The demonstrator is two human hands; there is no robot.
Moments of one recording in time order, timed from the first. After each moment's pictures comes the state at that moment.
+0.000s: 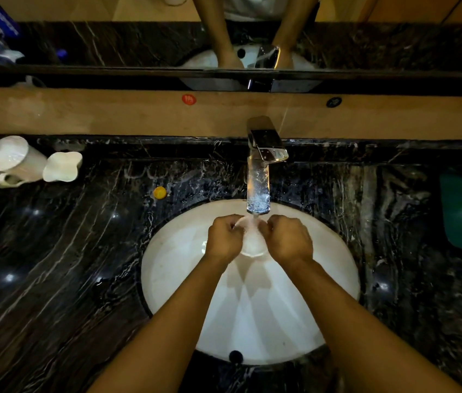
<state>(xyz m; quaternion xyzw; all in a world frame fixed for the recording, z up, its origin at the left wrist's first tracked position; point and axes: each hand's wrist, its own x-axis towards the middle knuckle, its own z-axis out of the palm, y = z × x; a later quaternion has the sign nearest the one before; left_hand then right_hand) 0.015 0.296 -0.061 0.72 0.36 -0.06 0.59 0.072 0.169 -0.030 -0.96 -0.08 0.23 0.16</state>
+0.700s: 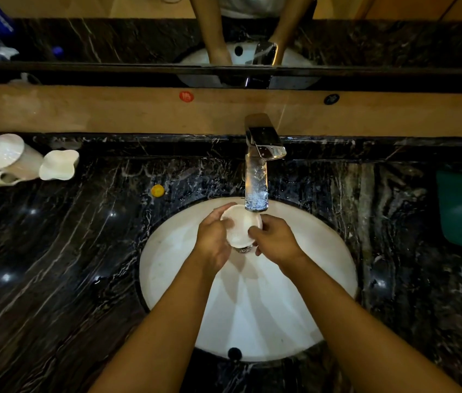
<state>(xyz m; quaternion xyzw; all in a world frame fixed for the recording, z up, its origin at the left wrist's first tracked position) 0.015 0.307 -0.052 0.37 0.45 -0.02 0.81 0.058 0.175 -0.029 -0.79 0.04 0.35 0.51</state>
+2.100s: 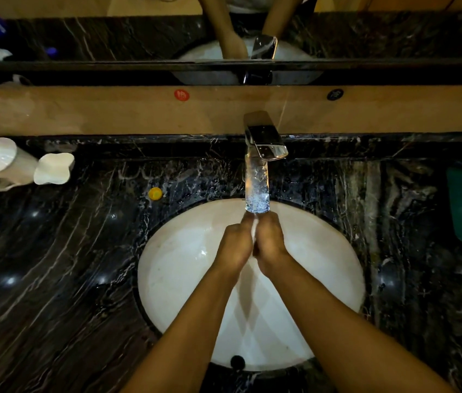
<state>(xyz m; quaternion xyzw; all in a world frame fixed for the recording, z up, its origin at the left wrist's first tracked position) 0.021 0.269 -0.019 0.61 0.43 -0.12 0.65 0.061 0.209 -0.057 -0.67 0.24 0.33 0.62</state>
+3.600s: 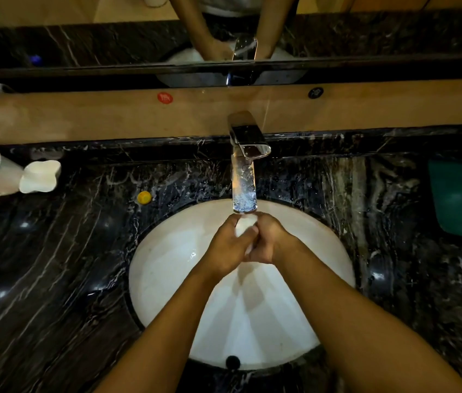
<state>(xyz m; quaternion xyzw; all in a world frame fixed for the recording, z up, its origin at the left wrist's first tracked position) 0.009 0.275 -0.030 0.68 0.27 -0.12 0.67 0.084 0.187 -0.049 -0.54 0.35 0.49 0.59</state>
